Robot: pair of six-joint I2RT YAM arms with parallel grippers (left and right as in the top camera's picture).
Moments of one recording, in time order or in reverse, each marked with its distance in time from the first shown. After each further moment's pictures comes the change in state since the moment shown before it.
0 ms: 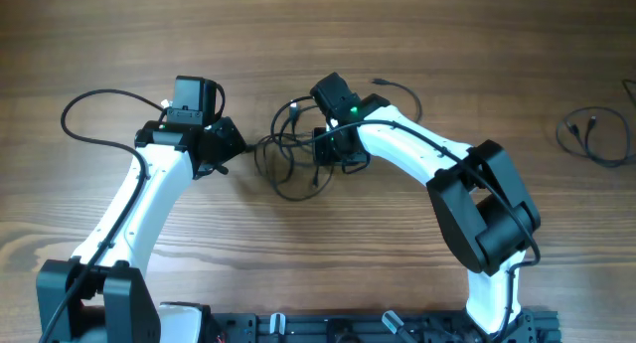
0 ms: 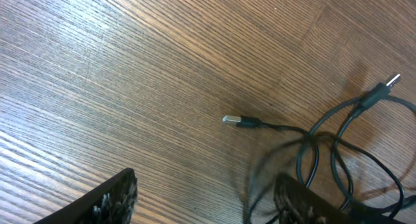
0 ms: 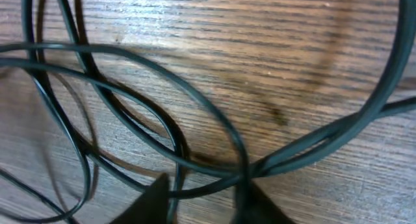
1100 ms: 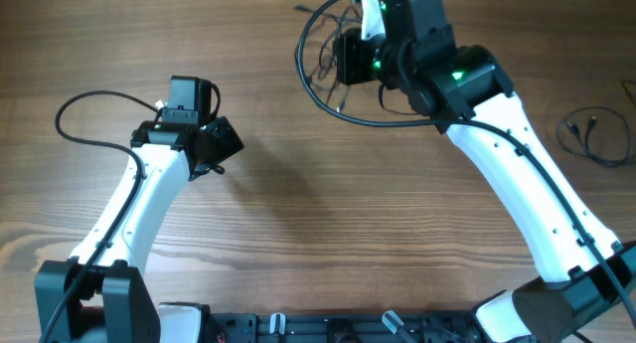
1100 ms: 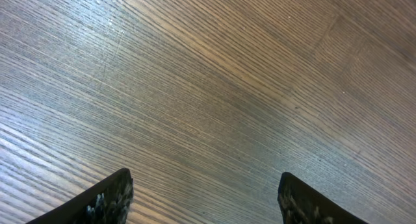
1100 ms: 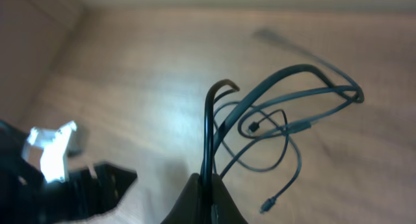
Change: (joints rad) left arm 0.021 0.000 0.000 -0.007 -0.014 0.000; right arm -0.106 -0.390 0.335 -0.108 0.005 -0.220
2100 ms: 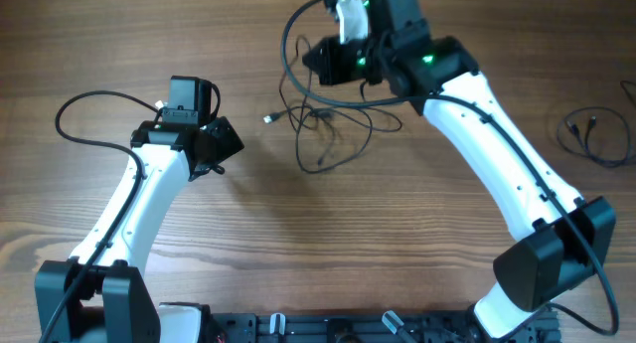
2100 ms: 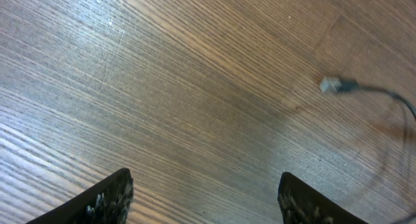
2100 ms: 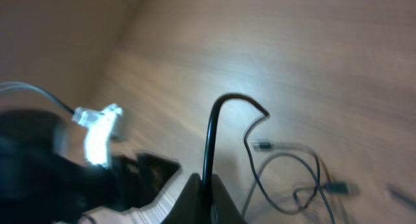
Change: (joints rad) left arm 0.000 0.000 0.000 0.000 0.000 0.000; right arm -0.045 0.133 -0.019 0.190 -0.352 0.016
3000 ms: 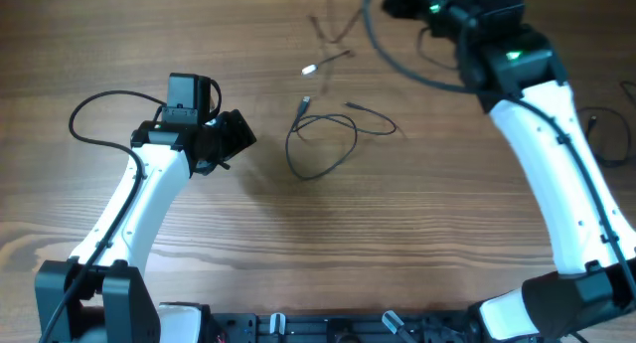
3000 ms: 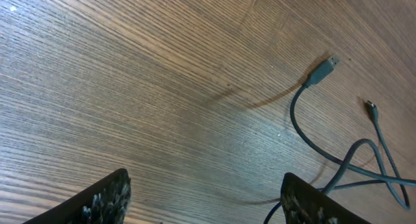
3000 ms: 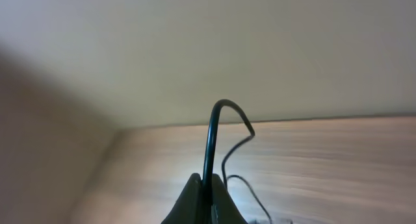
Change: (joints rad) left arm 0.000 0.000 0.000 0.065 0.214 0.000; right arm -0.182 -0.151 0.024 0.158 0.293 0.140
